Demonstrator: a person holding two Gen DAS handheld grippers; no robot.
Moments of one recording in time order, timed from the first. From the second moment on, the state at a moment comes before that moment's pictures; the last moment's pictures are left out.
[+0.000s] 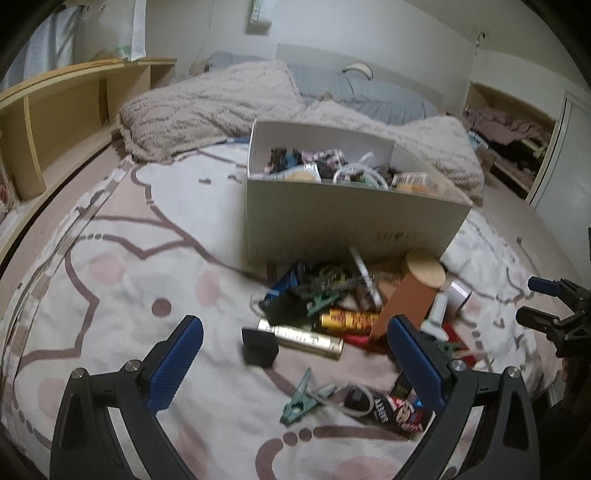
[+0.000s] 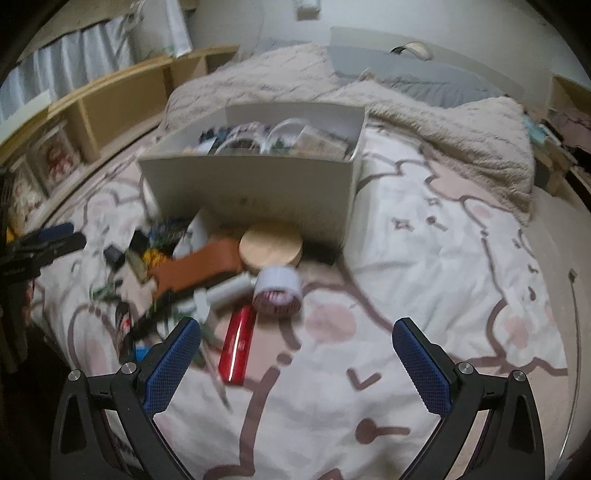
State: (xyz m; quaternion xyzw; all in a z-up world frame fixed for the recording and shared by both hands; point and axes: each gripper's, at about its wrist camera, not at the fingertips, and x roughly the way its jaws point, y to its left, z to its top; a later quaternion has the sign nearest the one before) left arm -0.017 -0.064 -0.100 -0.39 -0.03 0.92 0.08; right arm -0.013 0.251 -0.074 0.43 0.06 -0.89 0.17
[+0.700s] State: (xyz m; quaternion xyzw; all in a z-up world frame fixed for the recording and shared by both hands) left arm -0.009 -0.054 -0.129 -0.45 0.02 0.89 0.10; right arm -0.018 0.230 -0.127 0.48 0.14 -0.84 0.19
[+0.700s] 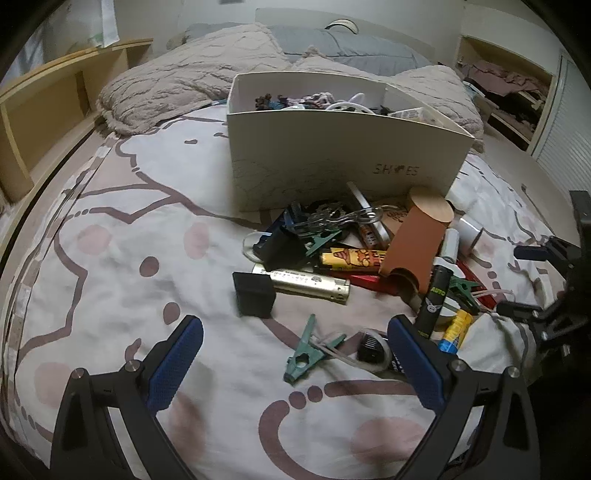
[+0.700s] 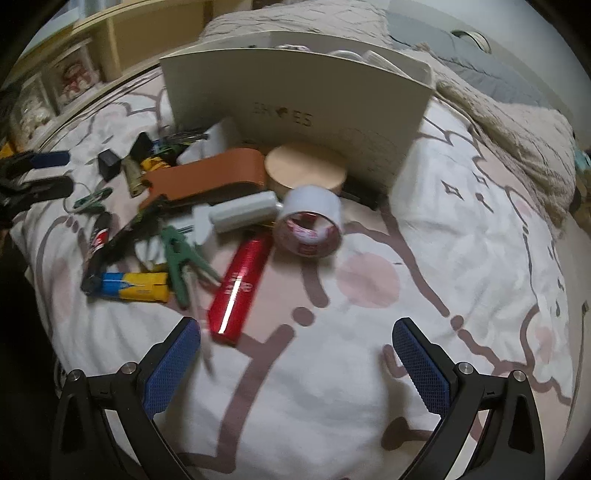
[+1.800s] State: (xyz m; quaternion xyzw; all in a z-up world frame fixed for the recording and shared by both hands) left arm -0.001 -0.042 -0.162 -0.47 0.21 0.85 0.07; right arm -0.065 0.349 -0.135 0.51 0.05 -0.86 0.01
